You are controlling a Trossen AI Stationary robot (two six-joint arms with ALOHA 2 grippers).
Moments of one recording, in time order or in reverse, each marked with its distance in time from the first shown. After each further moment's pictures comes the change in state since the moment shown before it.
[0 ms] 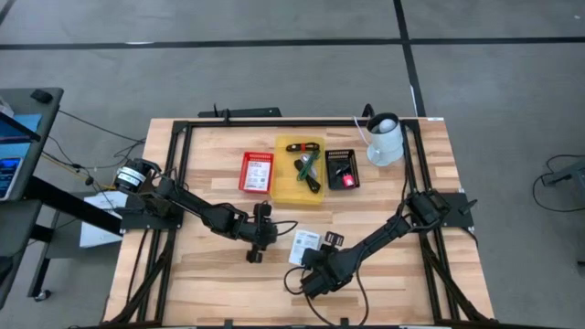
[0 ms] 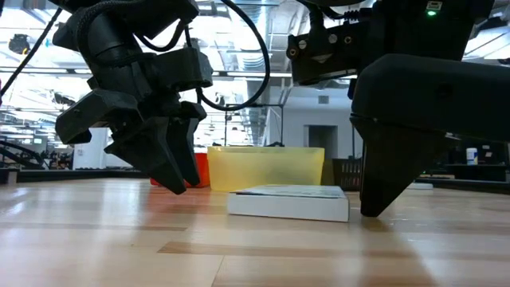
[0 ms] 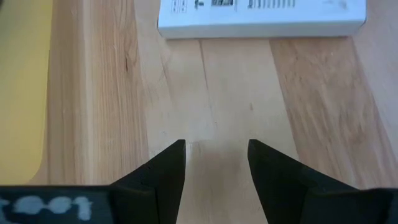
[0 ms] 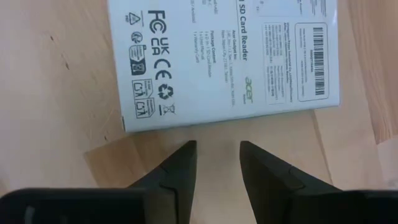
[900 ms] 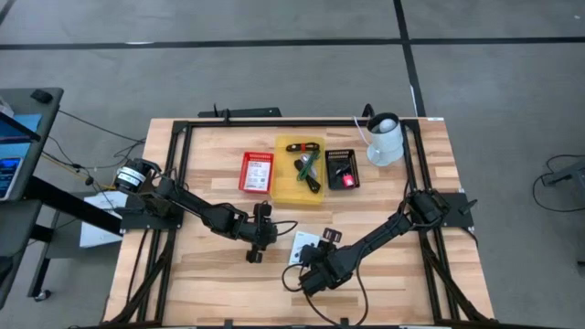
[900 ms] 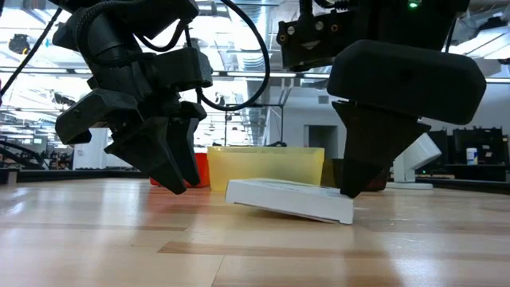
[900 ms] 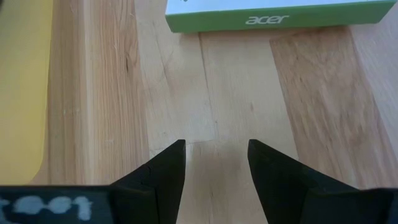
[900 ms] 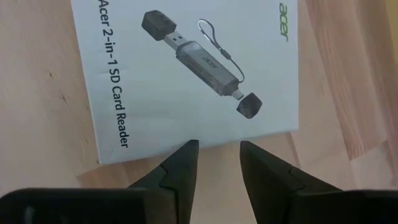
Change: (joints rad) left arm 0.000 0.000 0.000 0.000 -0.002 0.001; right arm -0.009 -0.006 0.003 0.003 0.033 -0.016
